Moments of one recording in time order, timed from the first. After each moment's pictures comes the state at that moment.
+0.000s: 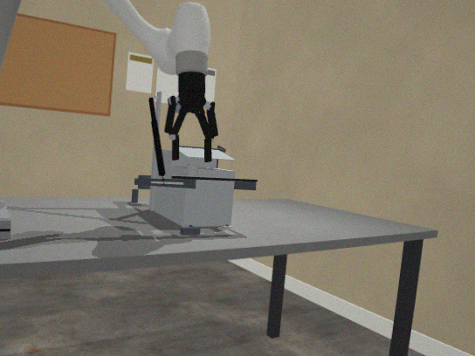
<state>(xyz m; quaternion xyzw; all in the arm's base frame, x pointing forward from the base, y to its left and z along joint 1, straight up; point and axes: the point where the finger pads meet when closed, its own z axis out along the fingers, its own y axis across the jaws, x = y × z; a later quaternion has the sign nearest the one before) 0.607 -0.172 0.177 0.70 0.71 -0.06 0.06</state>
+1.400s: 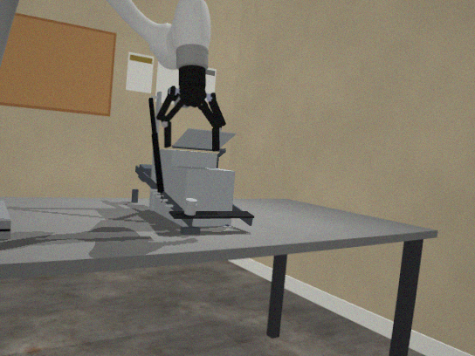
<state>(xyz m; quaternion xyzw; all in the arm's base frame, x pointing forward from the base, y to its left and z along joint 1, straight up) 0.607 -0.172 0.195 0.70 0.71 -0.06 0.06</state>
